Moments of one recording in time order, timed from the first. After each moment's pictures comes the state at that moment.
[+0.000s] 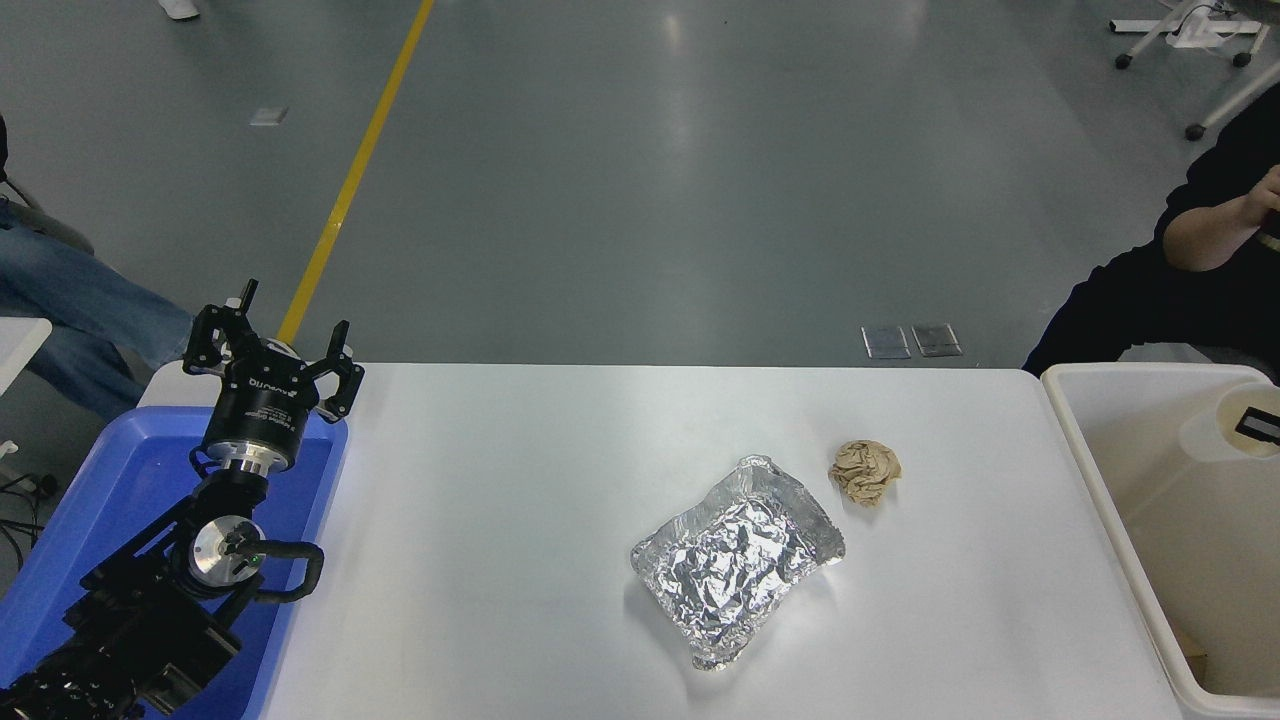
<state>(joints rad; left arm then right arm) -0.54 0.24 -0.94 -0.52 0.00 -0.56 -0.50 0.72 -0.51 -1.01 0.07 -0.01 0.09 0.16</state>
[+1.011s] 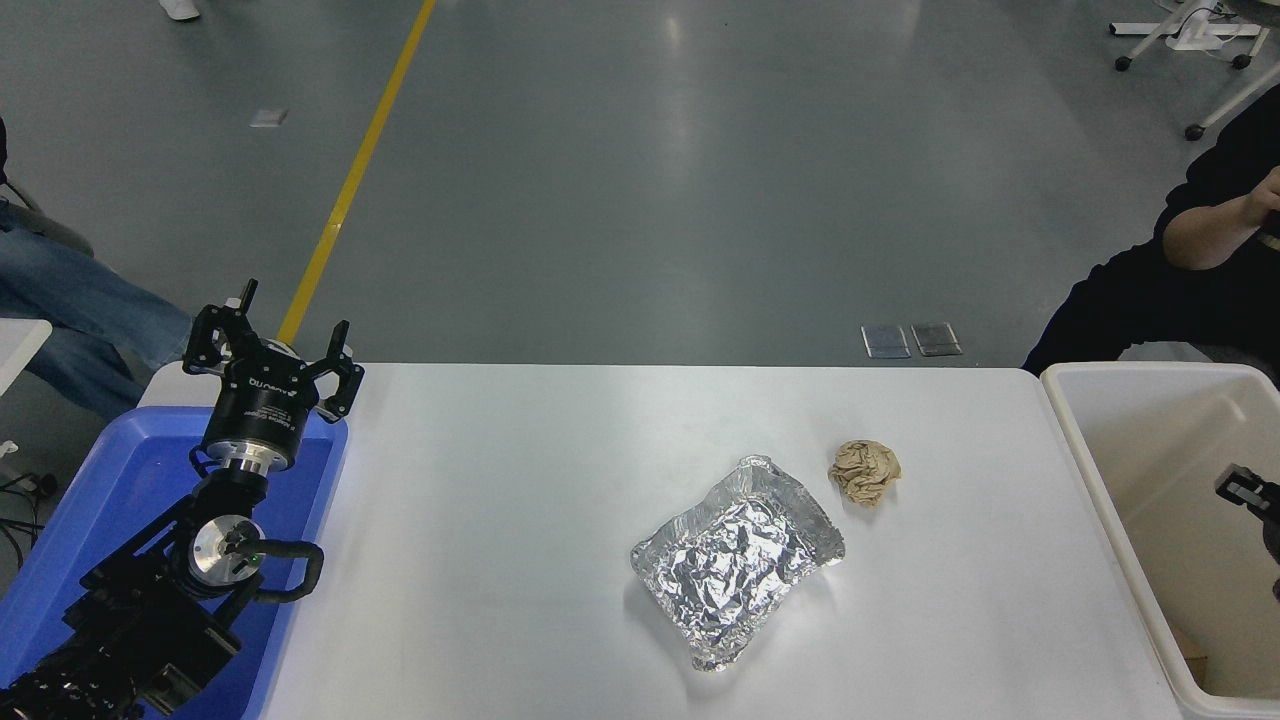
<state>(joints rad) -0.54 0.24 -0.94 -0.52 0.00 -0.56 -0.50 0.70 -0.46 -0.87 0.09 0.00 -0.14 0.16</state>
